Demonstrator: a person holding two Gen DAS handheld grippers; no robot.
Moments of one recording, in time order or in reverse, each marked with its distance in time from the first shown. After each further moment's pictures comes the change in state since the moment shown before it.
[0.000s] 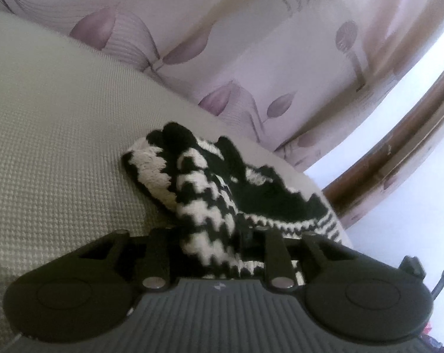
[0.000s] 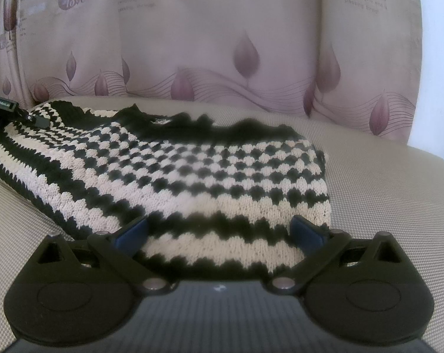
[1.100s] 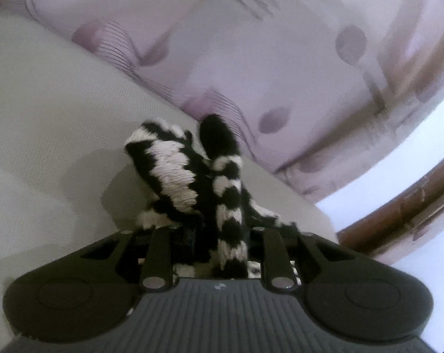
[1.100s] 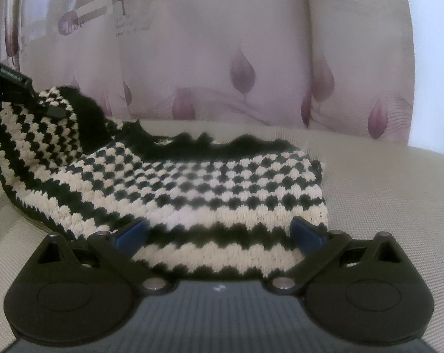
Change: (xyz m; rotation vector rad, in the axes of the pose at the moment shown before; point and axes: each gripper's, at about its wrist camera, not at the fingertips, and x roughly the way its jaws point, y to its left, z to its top) left arm 0.022 -0.163 -0.017 -0.193 -0.107 0.228; right arm -0.013 -0.009 0.000 0.065 -0.075 0.033
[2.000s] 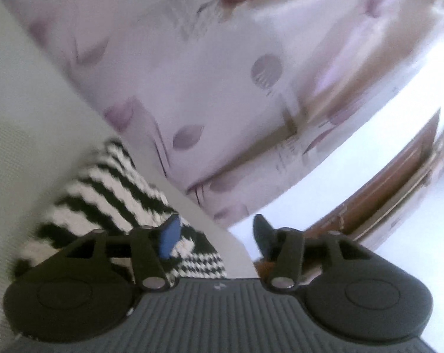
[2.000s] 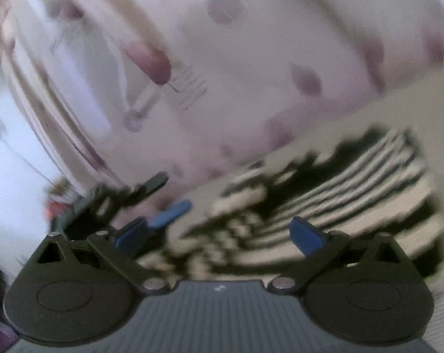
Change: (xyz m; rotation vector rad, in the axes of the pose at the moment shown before) left arm -0.023 -0.001 -0.063 -0.025 -0.228 -0.338; right arm -0.023 -0.018 0.028 0.538 -0.056 0.574
